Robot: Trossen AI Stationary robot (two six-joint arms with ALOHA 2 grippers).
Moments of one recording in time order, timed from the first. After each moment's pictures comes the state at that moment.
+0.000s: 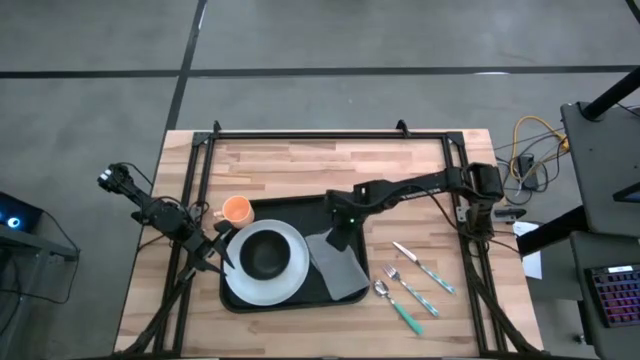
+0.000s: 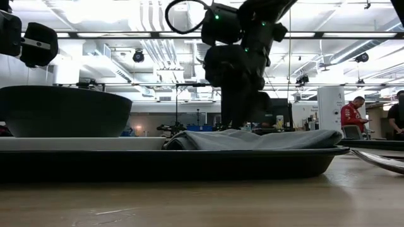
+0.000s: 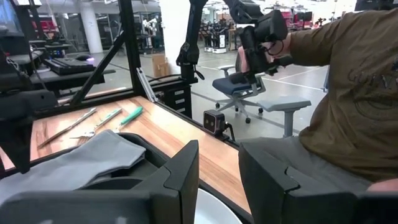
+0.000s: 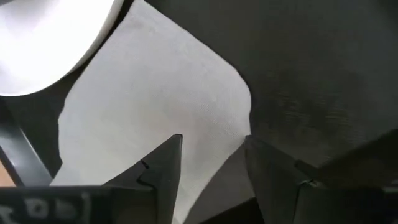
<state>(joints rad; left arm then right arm) -0.59 0.10 0.01 0.02 0.07 0.03 -0.03 1.90 1.31 -0.61 -0.18 0.61</state>
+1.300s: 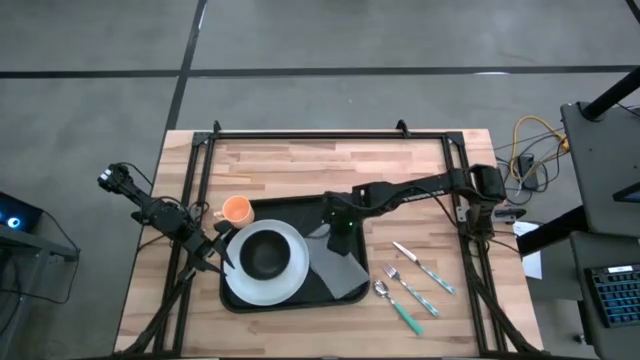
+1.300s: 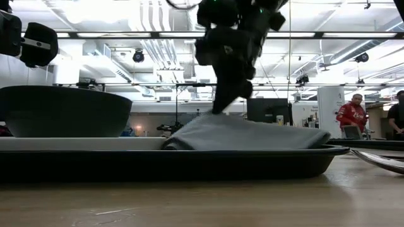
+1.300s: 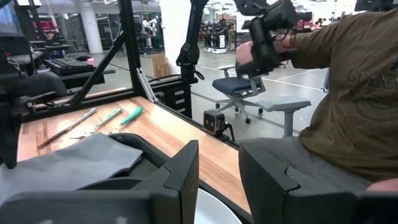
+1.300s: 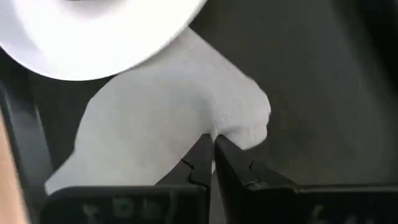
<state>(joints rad) -0.59 0.10 0.01 0.02 0.07 0.03 0.02 1.88 1.38 -0.60 -0.10 0.32</state>
